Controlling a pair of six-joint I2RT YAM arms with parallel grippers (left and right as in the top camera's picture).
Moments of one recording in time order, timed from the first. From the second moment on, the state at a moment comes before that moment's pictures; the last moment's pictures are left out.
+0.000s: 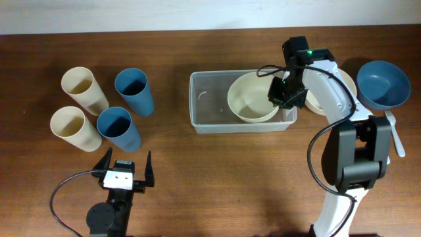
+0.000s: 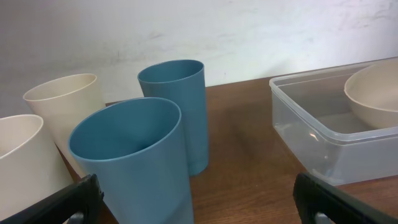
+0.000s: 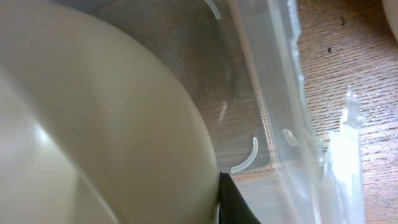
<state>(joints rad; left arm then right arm) -0.01 0.01 0.01 -0.07 0.09 0.12 0.10 2.08 1.72 -1.12 -0.14 0.46</state>
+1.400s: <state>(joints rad) -0.01 0.01 0.01 -0.07 0.09 0.12 -0.39 2.05 2.20 -1.69 -0.01 0.44</state>
